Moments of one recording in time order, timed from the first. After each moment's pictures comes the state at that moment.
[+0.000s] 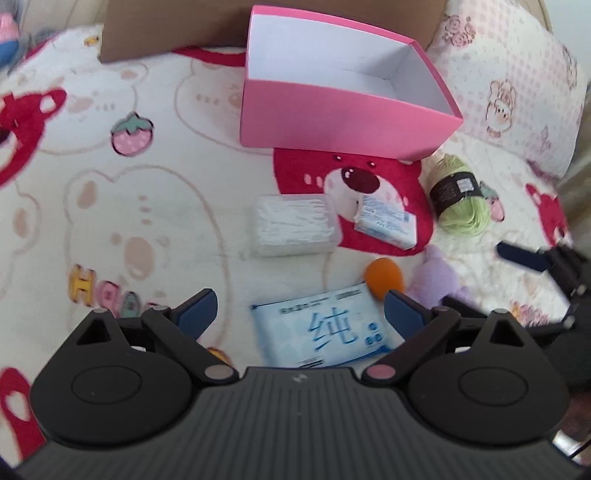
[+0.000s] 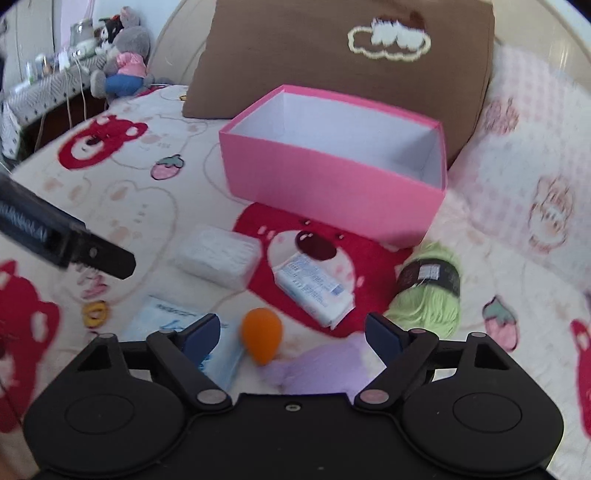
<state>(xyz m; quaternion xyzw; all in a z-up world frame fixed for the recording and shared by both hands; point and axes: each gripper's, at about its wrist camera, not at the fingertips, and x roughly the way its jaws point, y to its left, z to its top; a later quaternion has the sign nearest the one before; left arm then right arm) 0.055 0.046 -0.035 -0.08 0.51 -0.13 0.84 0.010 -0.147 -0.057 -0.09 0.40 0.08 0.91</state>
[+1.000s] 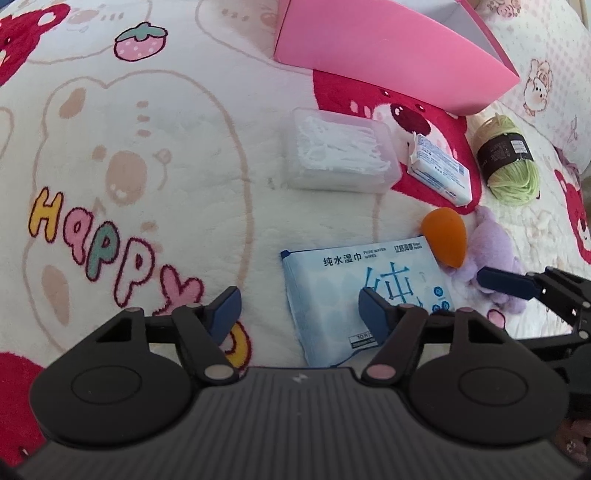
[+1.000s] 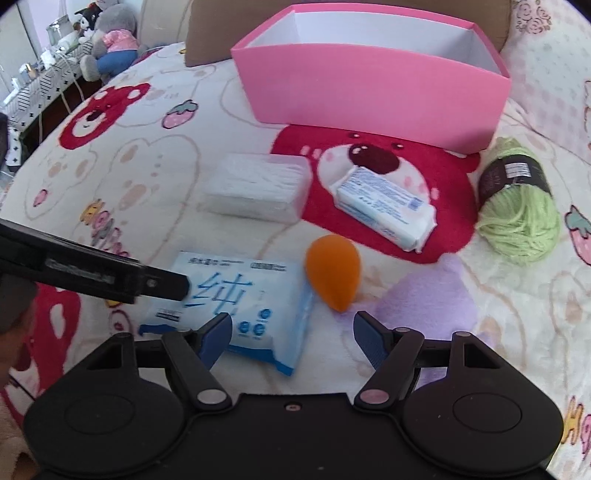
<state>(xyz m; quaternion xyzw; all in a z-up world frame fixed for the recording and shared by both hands) 0.054 0.066 -0.123 -0.11 0.56 -0.12 0.81 0.026 -0.126 -0.114 0.02 0.50 0.11 0.86</state>
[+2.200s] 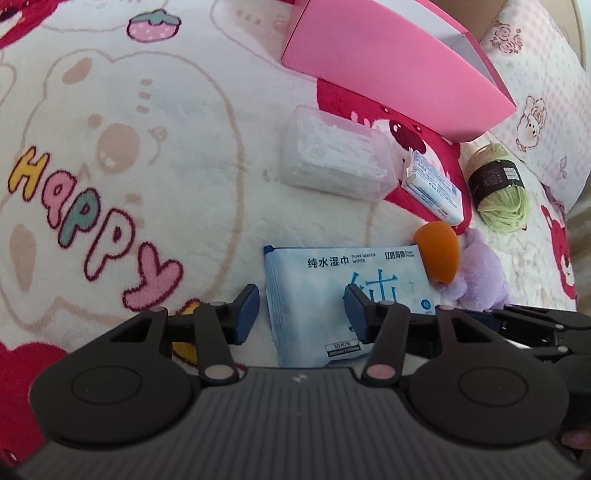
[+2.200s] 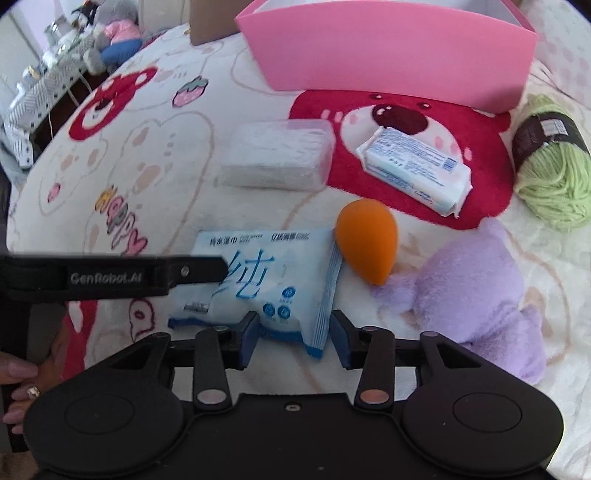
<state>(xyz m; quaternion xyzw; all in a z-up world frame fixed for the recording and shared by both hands) 0.042 0.067 -0.143 -0.18 0.52 -0.12 0.82 0.035 -0.132 -0.131 0.08 0.53 0.13 0.83</state>
